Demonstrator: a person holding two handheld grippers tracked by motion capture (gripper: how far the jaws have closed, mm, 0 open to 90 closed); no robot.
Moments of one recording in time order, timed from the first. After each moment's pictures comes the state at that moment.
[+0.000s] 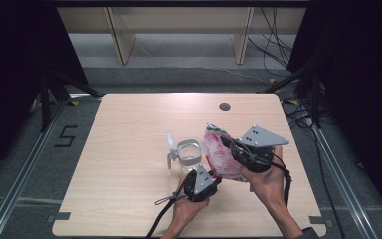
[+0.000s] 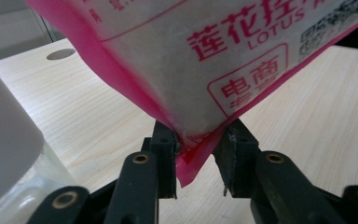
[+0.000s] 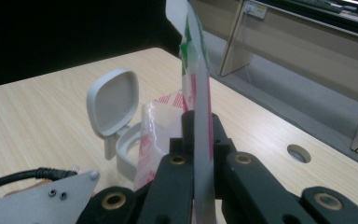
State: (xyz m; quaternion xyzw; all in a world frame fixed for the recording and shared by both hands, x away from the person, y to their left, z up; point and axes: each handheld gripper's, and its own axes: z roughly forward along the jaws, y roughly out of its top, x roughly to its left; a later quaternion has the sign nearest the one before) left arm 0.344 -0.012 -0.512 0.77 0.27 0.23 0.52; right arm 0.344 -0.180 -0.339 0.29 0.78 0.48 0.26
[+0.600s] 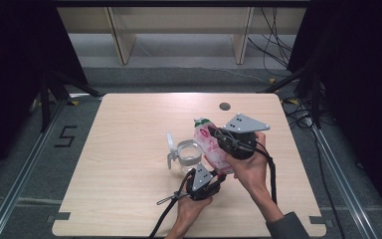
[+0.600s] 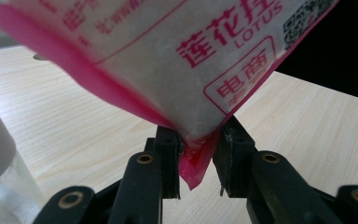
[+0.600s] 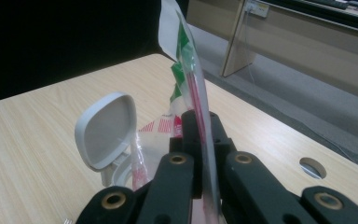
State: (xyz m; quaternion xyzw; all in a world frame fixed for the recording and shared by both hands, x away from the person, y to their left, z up) left arm 0.347 -0.019 -0.513 0.74 0.31 0.19 0.57; right arm 0.373 -0.149 -0.337 0.31 0.78 0.48 0.25
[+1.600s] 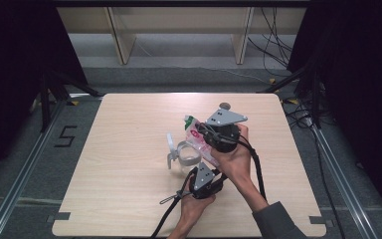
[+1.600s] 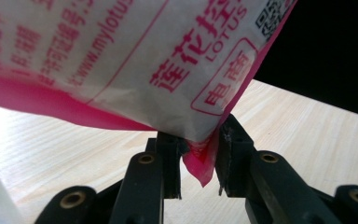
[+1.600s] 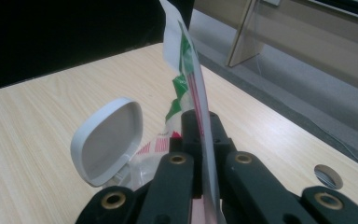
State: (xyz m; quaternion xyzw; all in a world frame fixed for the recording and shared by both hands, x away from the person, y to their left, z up) left arm 0.352 -0.026 -0.513 0.72 0.30 0.19 0.60; right arm 0.393 -0.116 -0.340 0.30 0.80 0.46 0.25
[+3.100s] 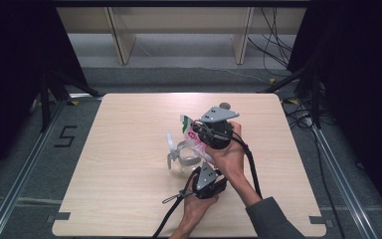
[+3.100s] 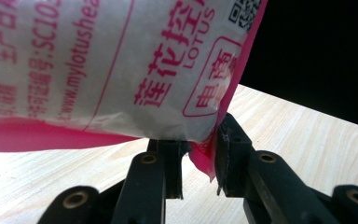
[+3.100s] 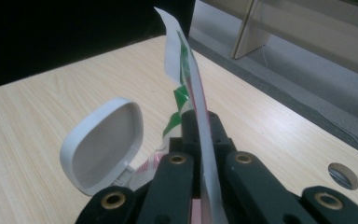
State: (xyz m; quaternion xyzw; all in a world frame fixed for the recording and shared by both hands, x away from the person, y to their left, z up) left arm 0.351 -0.034 -0.510 0.72 0.29 0.18 0.60; right arm 0.407 -0.105 -0.348 0.31 0.81 0.45 0.23
